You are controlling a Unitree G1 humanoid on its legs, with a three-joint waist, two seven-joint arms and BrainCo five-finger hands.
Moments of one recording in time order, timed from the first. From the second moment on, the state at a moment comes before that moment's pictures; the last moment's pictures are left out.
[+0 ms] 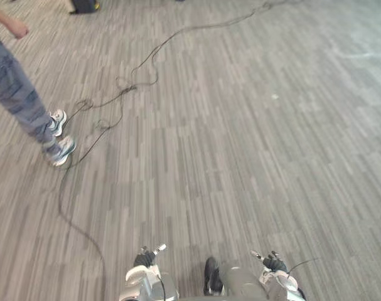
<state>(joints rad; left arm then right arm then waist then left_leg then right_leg) 0.03 -0.03 0.26 0.83 -0.09 0.00 0.10 0.03 0.02 -0.29 0.89 0.20 -0.01 -0.09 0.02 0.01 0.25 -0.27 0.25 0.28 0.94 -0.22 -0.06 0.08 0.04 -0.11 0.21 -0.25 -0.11</state>
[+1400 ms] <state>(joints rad) 0.02 -0.04 0.26 0.86 -0.08 0.01 0.11 0.06 0.07 -0.24 0.92 0.20 0.01 -0.08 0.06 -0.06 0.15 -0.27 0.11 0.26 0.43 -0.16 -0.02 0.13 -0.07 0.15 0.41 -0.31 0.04</state>
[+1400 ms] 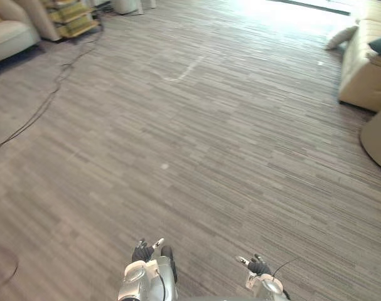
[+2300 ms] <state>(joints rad) 0.04 -0.06 0.27 0.83 -0.08 0.01 0.10 0.02 0.04 -0.24 0.89 0.18 0.02 -0.06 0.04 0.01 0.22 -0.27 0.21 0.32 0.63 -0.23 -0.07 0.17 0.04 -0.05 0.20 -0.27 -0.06</state>
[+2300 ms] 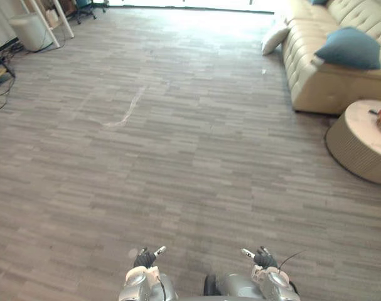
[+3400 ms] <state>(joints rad) 0.05 -0.05 0.26 0.83 -0.07 0.02 0.09 0.01 0.03 -0.18 0.88 0.16 0.02 -0.06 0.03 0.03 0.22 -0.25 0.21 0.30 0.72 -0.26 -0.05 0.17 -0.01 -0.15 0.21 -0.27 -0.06</state>
